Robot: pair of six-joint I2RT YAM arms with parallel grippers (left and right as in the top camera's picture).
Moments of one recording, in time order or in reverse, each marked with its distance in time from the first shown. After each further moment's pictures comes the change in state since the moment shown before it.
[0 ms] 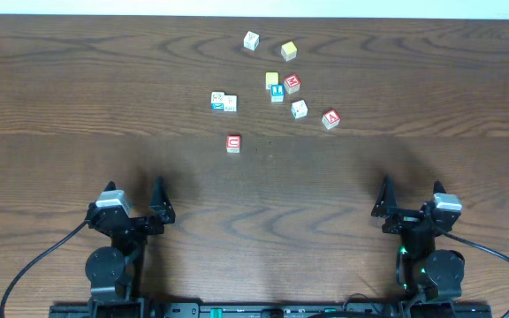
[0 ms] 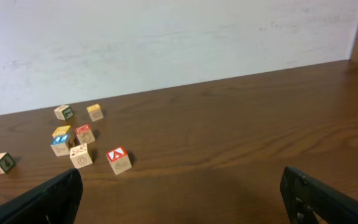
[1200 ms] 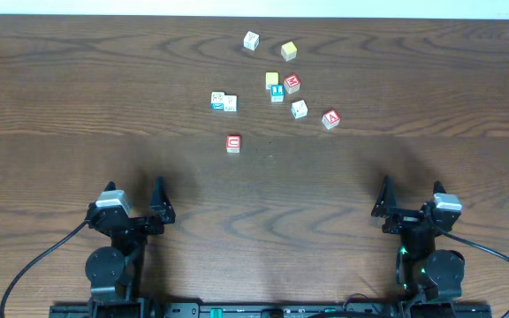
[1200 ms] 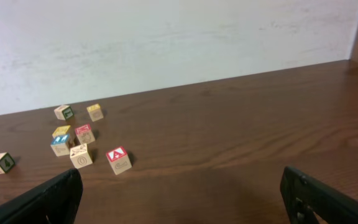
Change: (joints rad) left arm 0.000 0.000 0.000 0.000 0.000 0.000; right arm 0.000 0.000 0.000 0.000 0.000 0.000
